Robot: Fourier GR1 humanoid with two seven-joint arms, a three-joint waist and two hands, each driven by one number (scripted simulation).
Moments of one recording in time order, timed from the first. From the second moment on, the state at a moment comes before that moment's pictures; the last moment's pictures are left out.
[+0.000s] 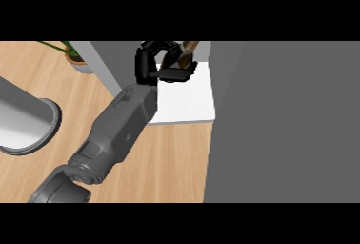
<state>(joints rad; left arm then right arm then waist) -1.13 0.00 -0.06 -0.25 0.53 0.43 -0.69 -0.05 -0.03 0.10 -2.47 -0.08 0.13 0.61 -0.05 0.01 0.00</state>
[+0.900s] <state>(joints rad) -1.15 0.00 0.01 -0.12 0.54 0.40 -0.76 -0.09 -0.02 0.12 -2.47 -0.08 0.13 0.62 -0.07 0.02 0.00</state>
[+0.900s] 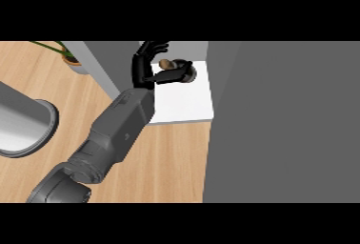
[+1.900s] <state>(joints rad) -1.11 0.00 0.00 -0.08 0.48 0.48 -0.81 -0.07 -0.01 0.11 -2.46 -0.09 0.16 0.60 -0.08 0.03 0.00</state>
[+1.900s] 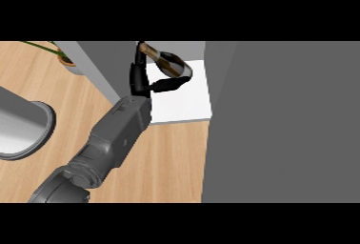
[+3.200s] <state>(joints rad) -1.08 0.00 -0.02 -0.11 0.47 0.29 -0.85 -0.07 0.00 0.17 -2.45 -0.07 0.12 0.60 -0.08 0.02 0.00</state>
